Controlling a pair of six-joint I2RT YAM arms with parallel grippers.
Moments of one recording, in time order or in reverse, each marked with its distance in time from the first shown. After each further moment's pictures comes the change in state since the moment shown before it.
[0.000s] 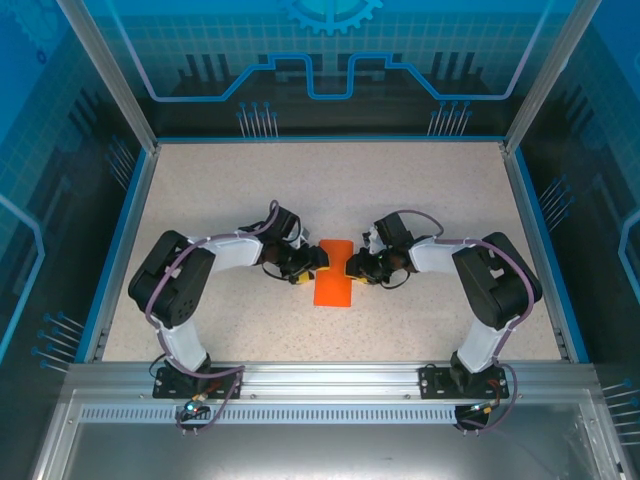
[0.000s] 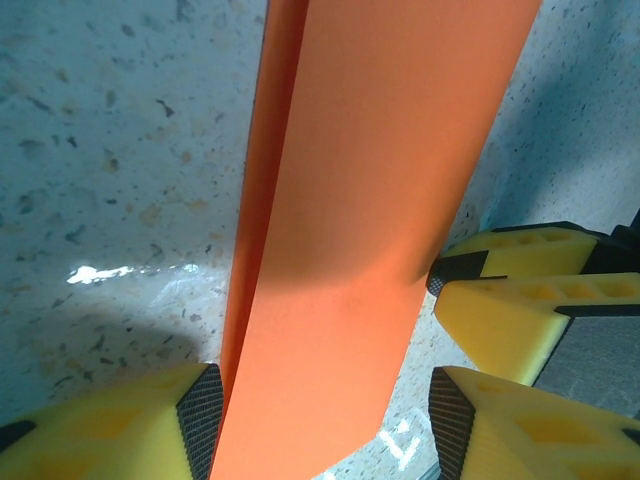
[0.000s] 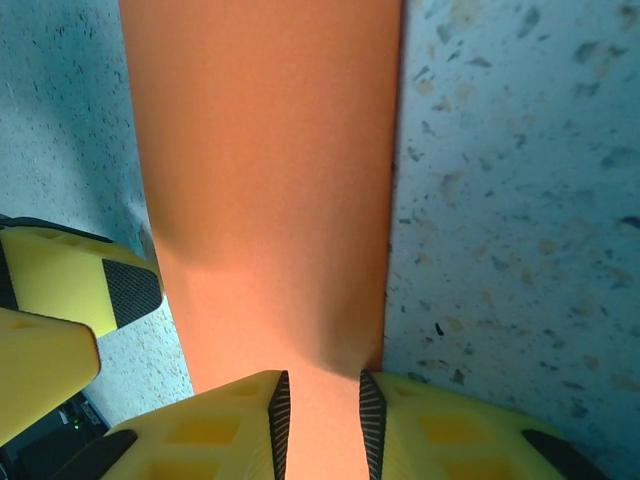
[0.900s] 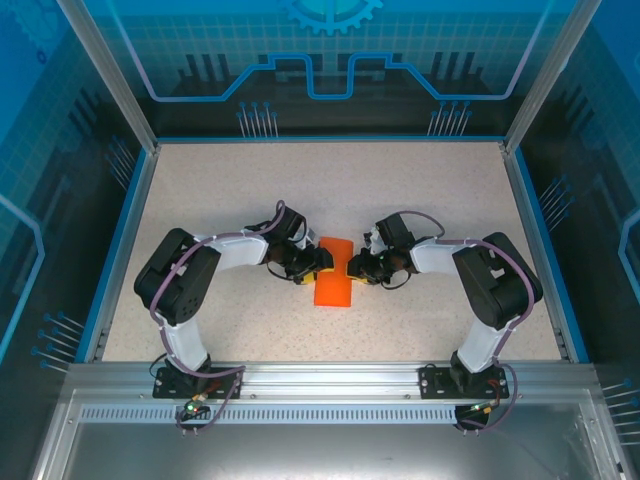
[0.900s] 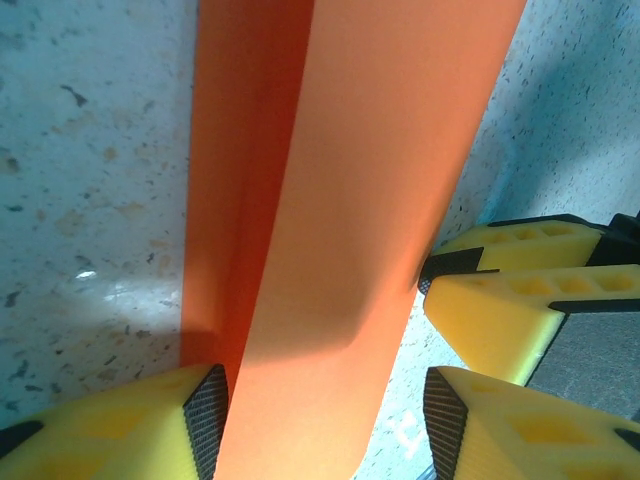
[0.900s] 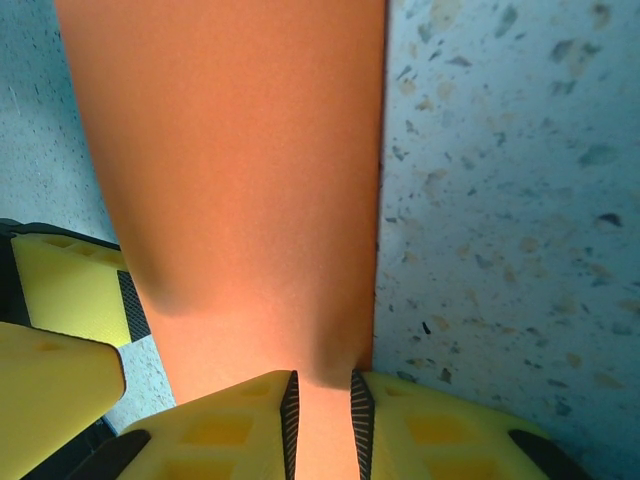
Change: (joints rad) left arm -0.026 0.025 0.029 -0.007 0.004 0.000; right arm -0.008 -0.001 -0.012 0.015 -0.008 0.003
